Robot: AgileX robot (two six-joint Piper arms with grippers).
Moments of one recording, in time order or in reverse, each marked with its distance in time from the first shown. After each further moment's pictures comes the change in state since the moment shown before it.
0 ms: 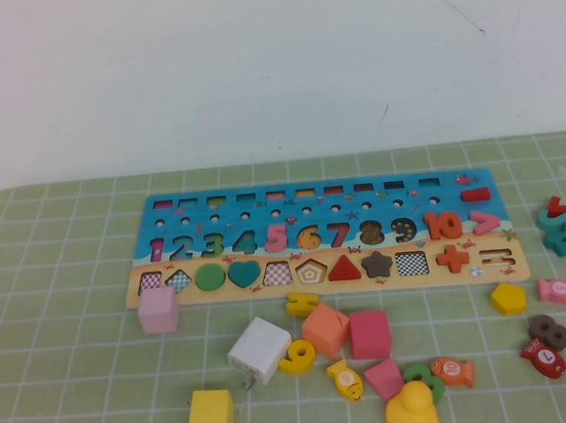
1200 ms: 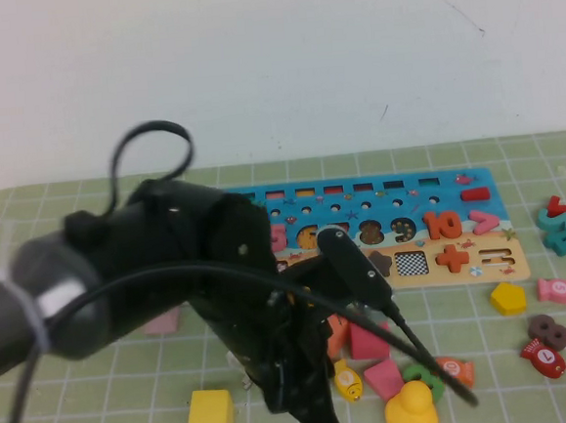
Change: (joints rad) right arm 0.000 0.000 0.000 0.000 0.000 0.000; left arm -0.631 1.335 -0.701 0.210 0.392 0.178
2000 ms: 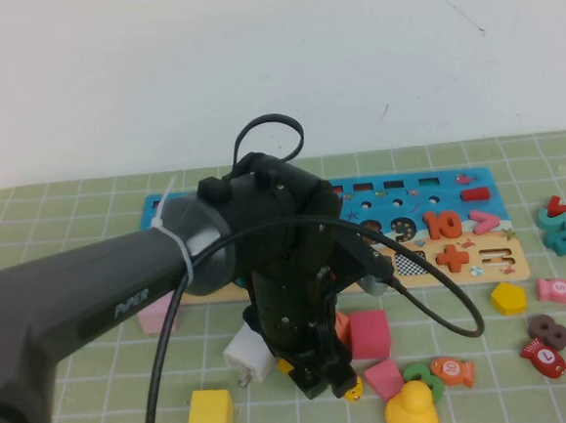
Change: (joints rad) right arm 0.000 0.000 0.000 -0.001 0.000 0.000; left arm 0.000 0.308 -0.273 0.241 0.148 -0.308
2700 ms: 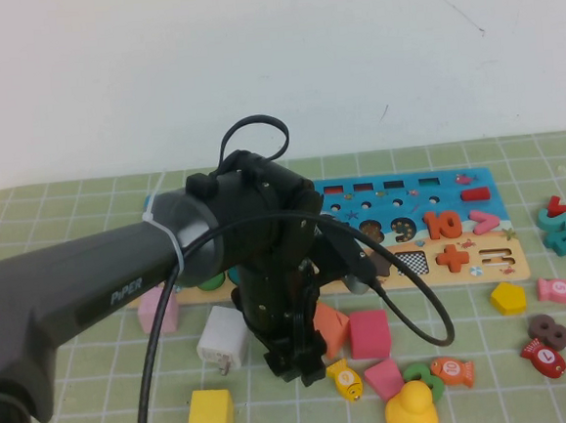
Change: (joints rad) right arm 0.000 0.000 0.000 -0.002 0.000 0.000; left arm 0.043 0.024 -0.002 0.066 -0.046 0.157
